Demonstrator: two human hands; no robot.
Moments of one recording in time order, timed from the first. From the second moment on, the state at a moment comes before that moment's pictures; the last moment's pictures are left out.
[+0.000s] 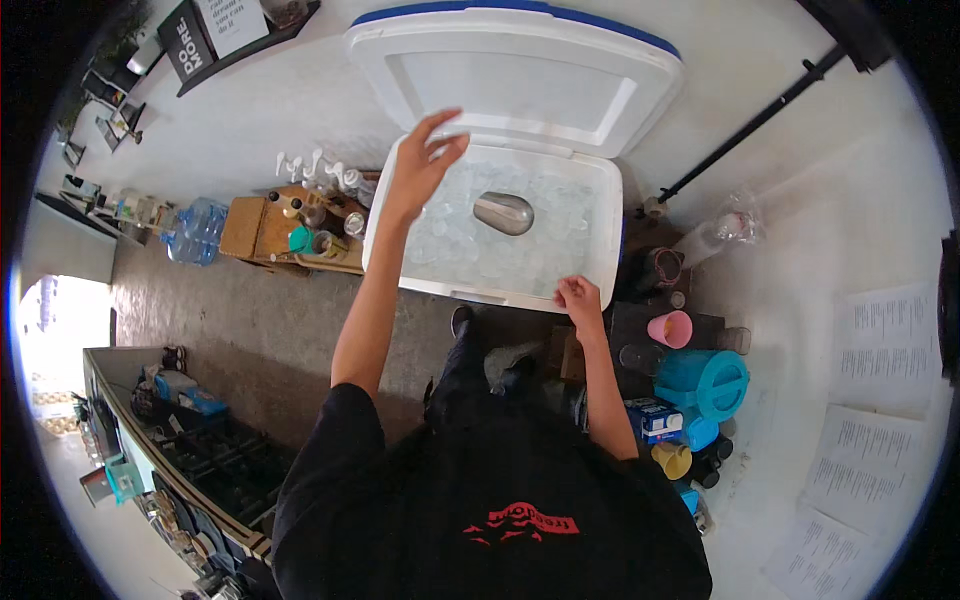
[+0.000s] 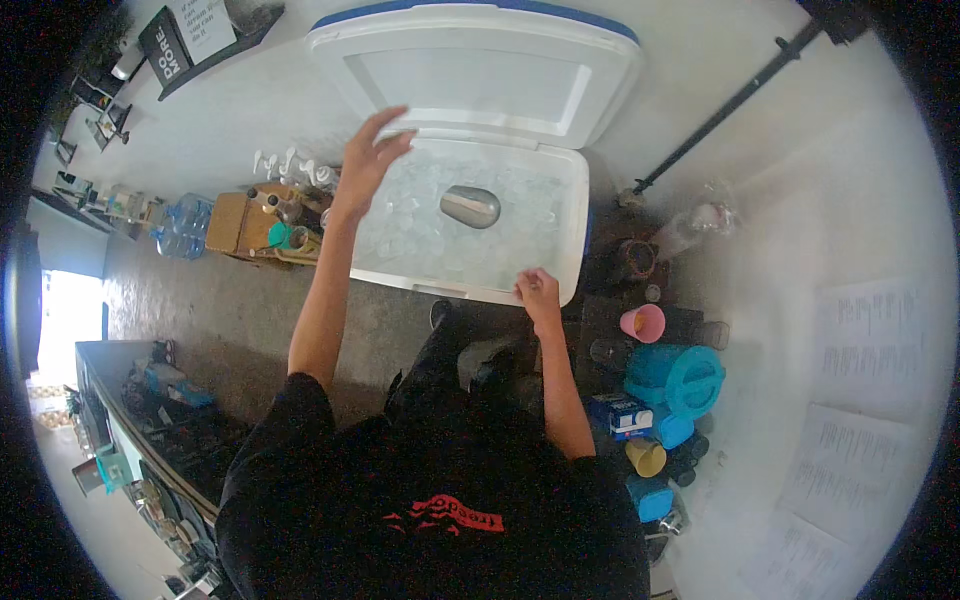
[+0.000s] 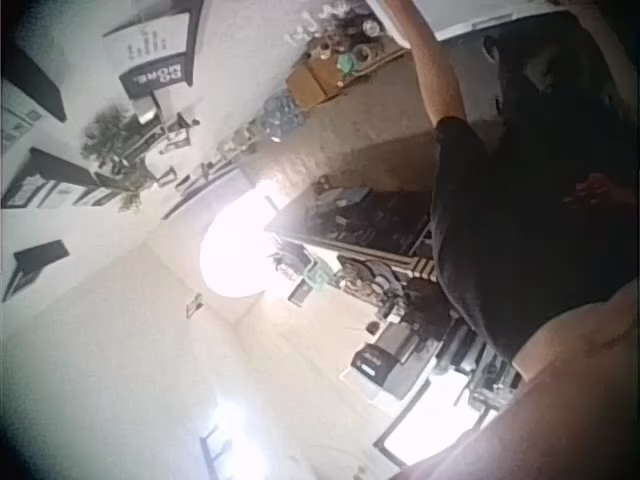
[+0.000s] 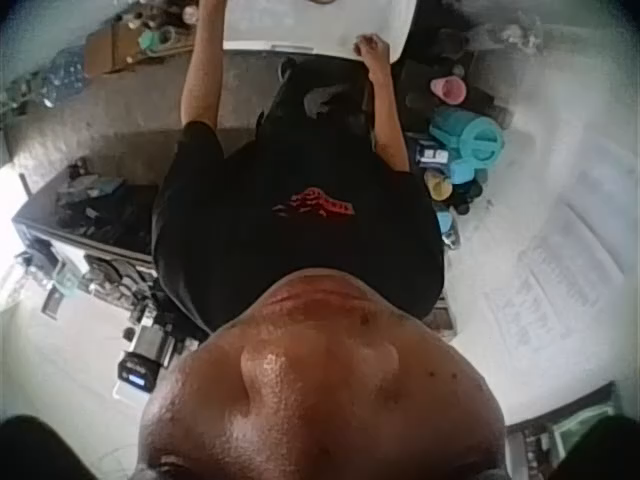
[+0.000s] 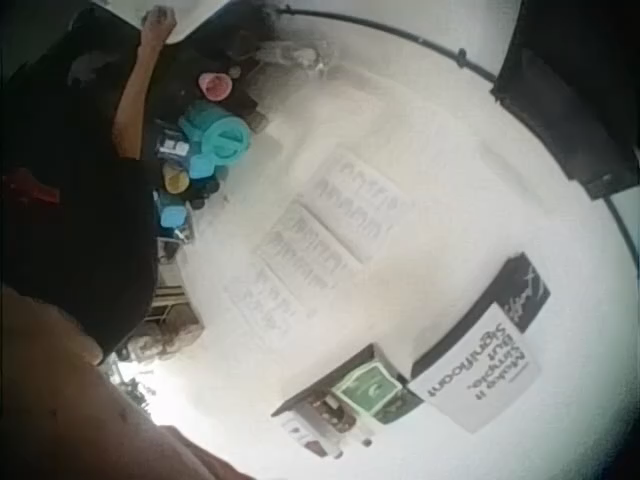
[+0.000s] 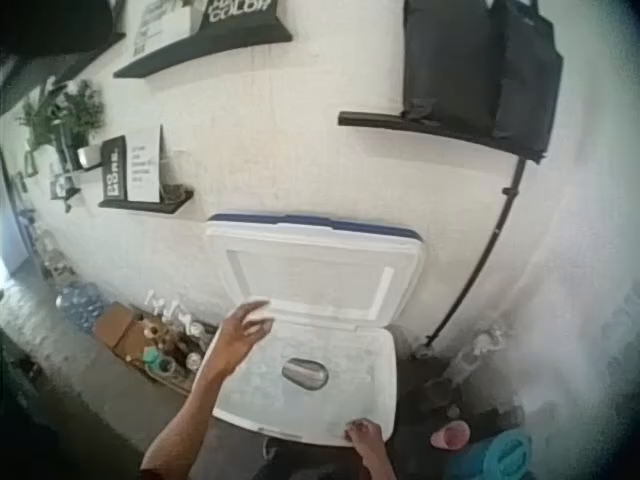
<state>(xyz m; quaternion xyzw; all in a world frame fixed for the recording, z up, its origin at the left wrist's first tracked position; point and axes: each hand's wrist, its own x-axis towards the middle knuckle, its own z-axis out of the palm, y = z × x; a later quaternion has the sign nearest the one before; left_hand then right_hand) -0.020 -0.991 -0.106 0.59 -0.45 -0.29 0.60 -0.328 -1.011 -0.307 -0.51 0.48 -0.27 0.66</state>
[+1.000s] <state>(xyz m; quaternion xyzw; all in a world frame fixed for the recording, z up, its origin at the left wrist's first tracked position) 0.045 -0.907 -0.277 0.61 -0.35 -0.50 0.50 -0.170 -1.079 -0.375 -0.68 0.62 -0.10 0.37</state>
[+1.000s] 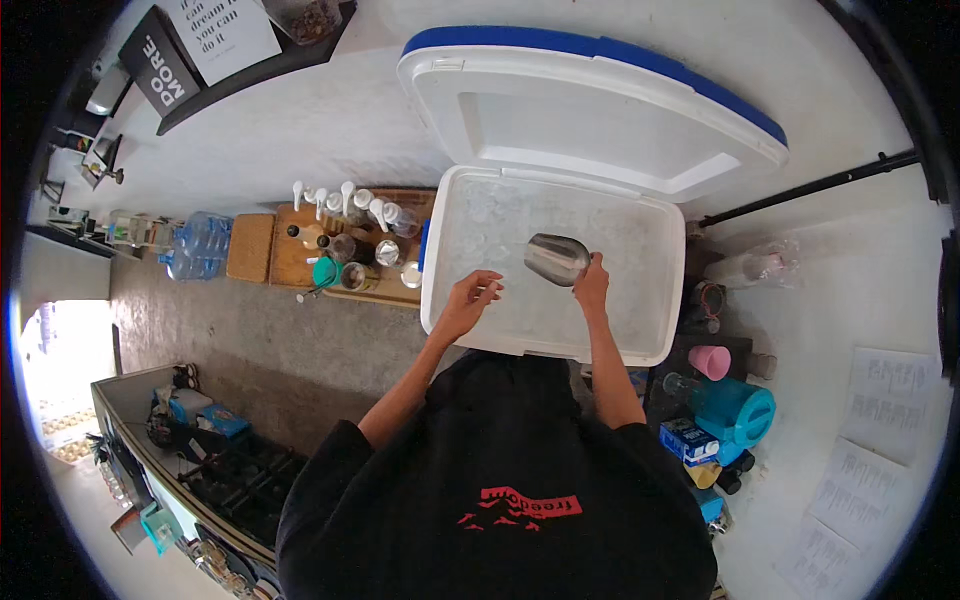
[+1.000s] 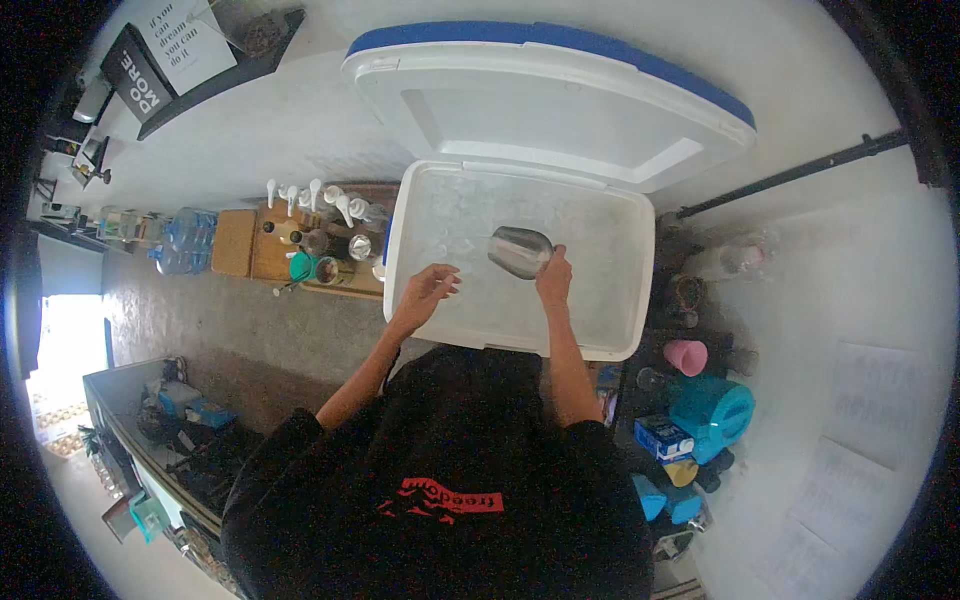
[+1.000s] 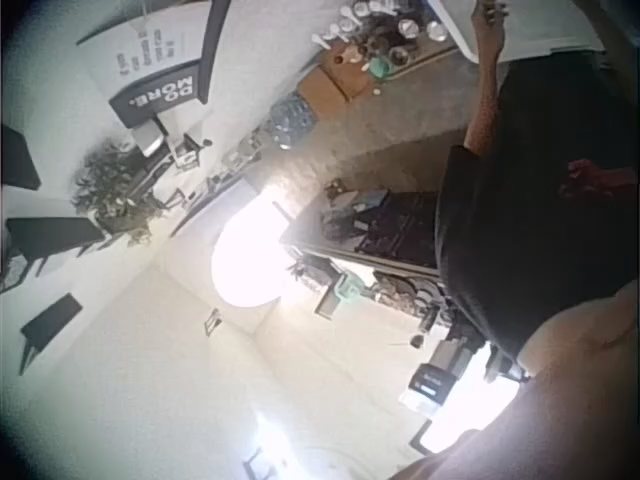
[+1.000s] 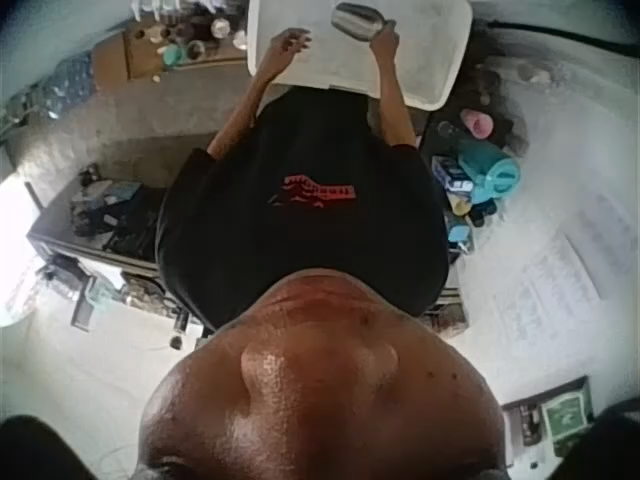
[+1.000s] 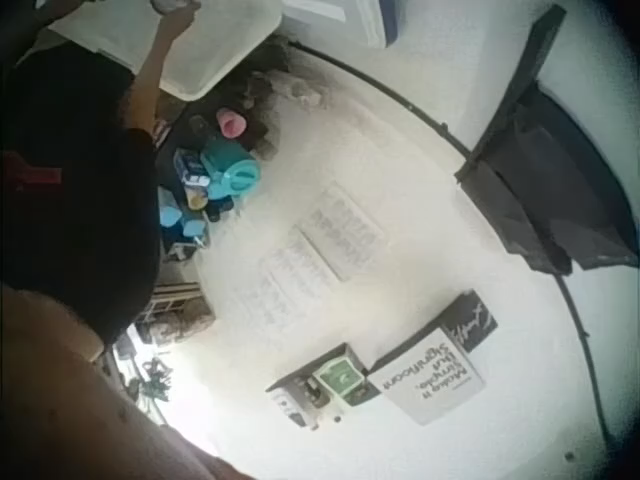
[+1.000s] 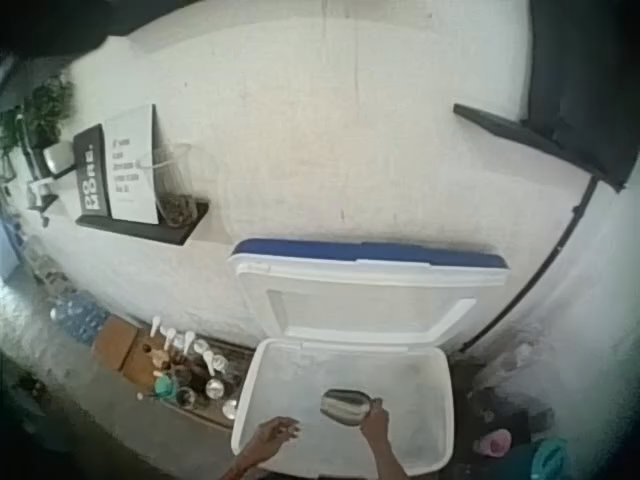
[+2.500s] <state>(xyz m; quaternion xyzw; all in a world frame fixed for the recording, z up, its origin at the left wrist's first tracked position) 0.082 -0.897 -0.287 0.70 -0.35 -0.29 0.56 -0.085 -1.035 -0.343 -0.79 0.59 -0.05 0.19</state>
